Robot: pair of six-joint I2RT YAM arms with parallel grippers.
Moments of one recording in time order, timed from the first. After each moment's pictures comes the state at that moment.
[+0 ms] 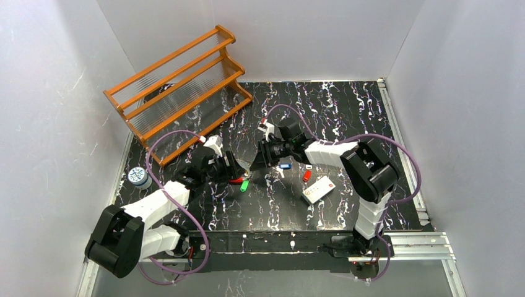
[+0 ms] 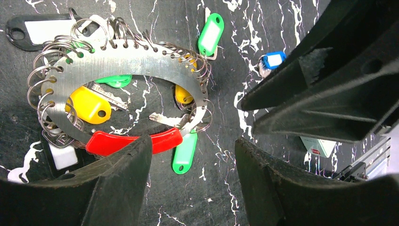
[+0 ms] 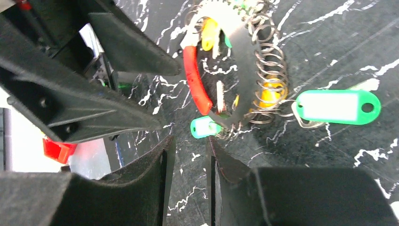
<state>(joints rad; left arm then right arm) -0.48 1.14 0.46 0.04 0.16 -0.63 0.70 1.85 1.02 0.20 -0.79 0.44</state>
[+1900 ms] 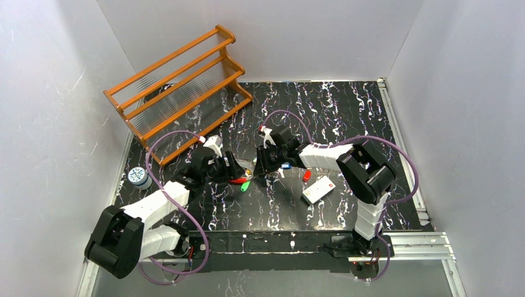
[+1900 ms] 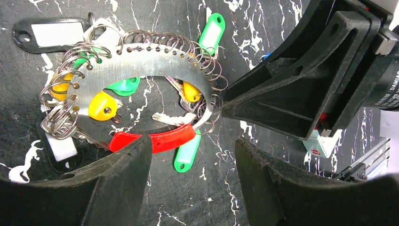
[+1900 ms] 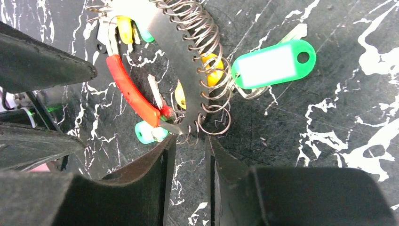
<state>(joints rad) -0.48 1.14 0.45 0.04 0.15 -0.64 0.77 1.87 1.05 0.02 -0.44 0.44</state>
